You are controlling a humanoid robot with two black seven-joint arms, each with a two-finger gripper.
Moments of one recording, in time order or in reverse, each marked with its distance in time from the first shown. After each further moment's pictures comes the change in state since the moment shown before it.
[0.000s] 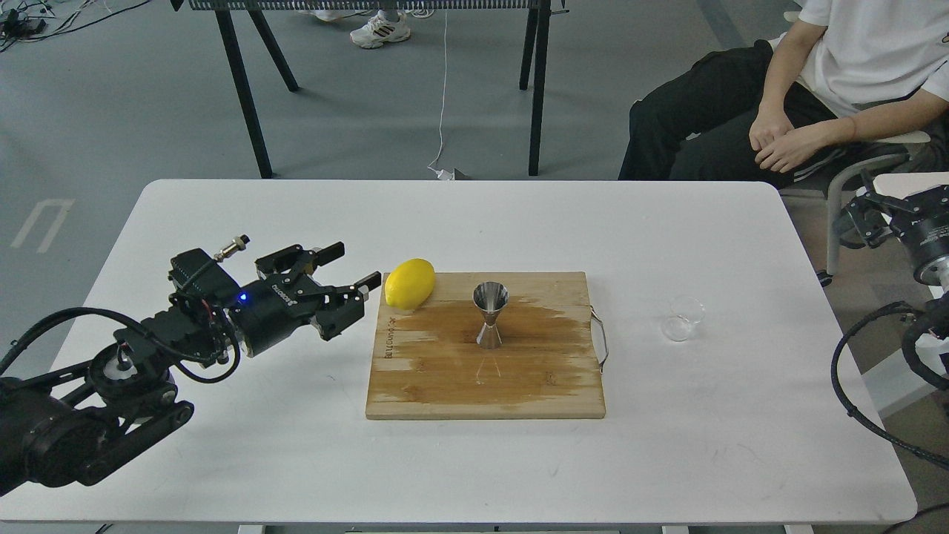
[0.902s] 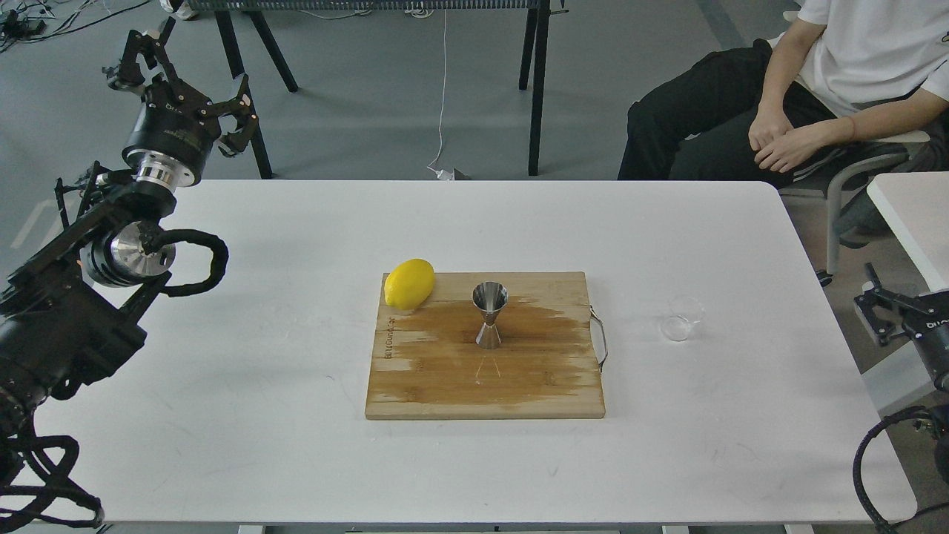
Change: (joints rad) left arm -0.223 -0.227 -0.299 0.442 -1.871 -0.639 -0.030; right arm -0.461 -0.046 -0.006 0.332 0.375 0.000 -0.075
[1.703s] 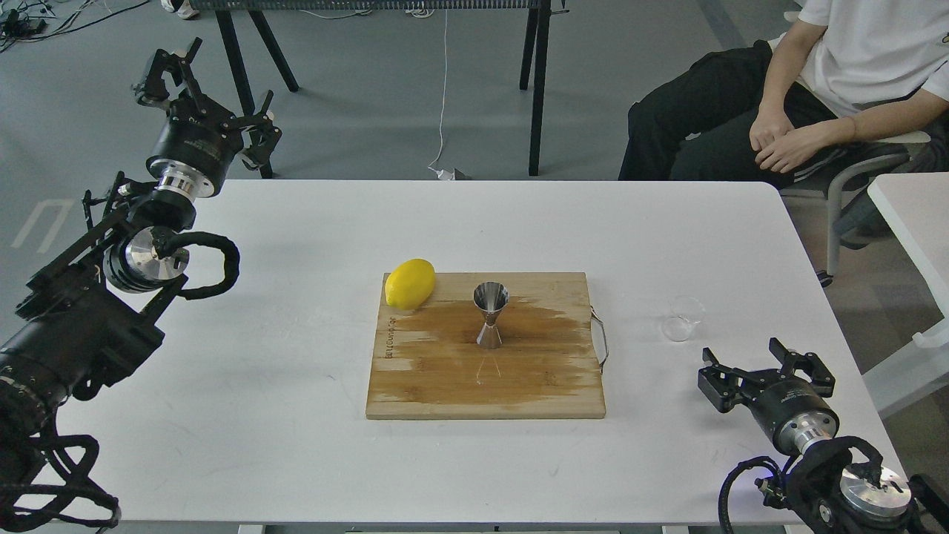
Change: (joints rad) left arm 0.001 -0.028 -0.001 0.017 -0.024 -0.014 0.046; right arm -0.086 0.297 -0.055 0.281 0.069 -0.526 -0.060
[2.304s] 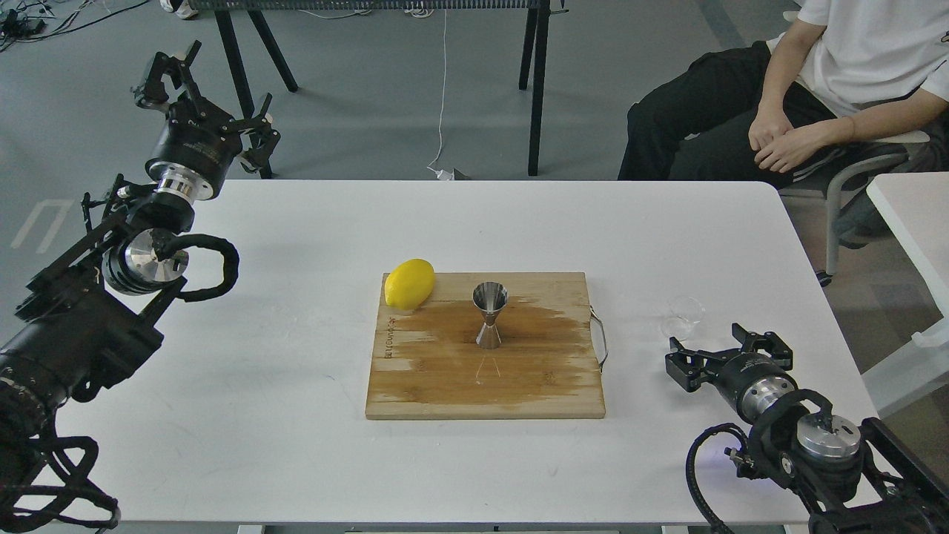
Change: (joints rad) left arm 0.002 0.001 0.004 0.024 0.006 0.003 -0.001; right arm 0.194 0.032 -0.103 -0.140 -0.008 -0.112 0.020
